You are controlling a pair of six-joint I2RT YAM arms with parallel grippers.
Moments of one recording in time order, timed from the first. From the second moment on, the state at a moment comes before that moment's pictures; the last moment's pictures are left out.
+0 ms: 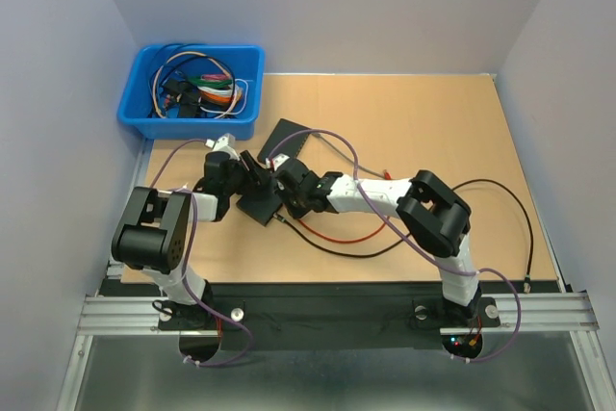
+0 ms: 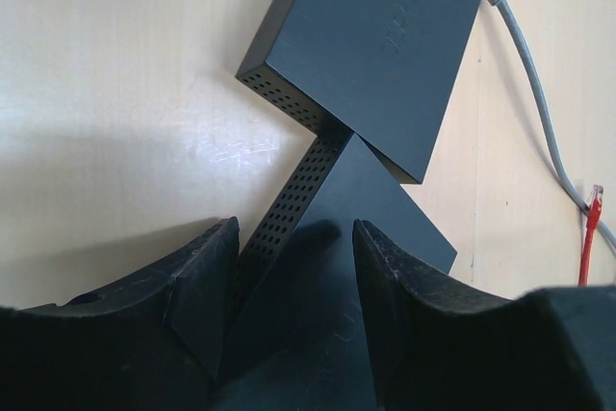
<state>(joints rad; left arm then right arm) -0.18 1.61 0.53 0.53 0.23 -0.64 0.98 2.04 1.41 -0.27 0.09 0.26</state>
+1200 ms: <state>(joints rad) -0.23 1.68 0.54 0.64 0.33 -0.64 0.95 1.94 1.27 -0.21 0.08 0.04</state>
